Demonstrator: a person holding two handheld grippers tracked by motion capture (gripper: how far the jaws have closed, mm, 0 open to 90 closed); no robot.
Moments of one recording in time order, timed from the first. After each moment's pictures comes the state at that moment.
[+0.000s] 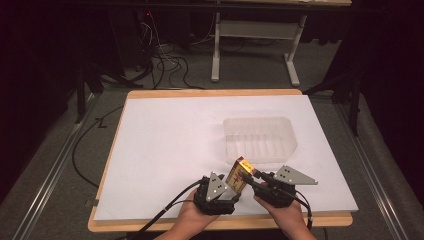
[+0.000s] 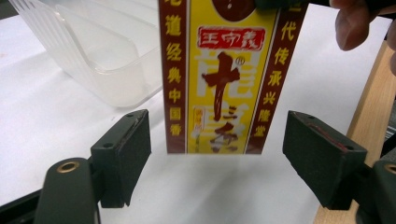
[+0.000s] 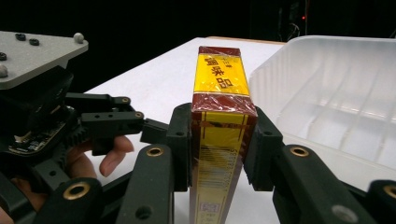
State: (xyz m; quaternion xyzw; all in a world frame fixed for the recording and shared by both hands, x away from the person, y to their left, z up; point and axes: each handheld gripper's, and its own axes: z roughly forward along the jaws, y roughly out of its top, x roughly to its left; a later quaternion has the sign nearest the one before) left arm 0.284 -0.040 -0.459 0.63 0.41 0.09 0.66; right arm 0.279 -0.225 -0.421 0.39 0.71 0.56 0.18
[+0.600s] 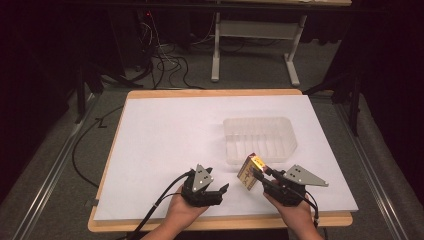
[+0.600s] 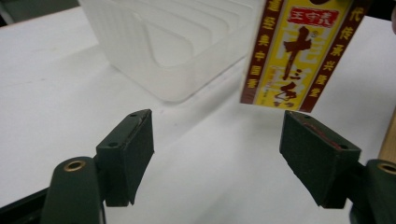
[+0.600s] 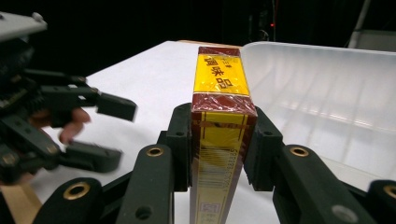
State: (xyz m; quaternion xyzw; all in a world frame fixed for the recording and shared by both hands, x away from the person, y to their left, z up) left arm 0.306 -0.007 -0.450 0.61 0.43 0.11 0.66; right arm 0.278 -0.248 -0.419 0.41 0.70 0.54 0.23
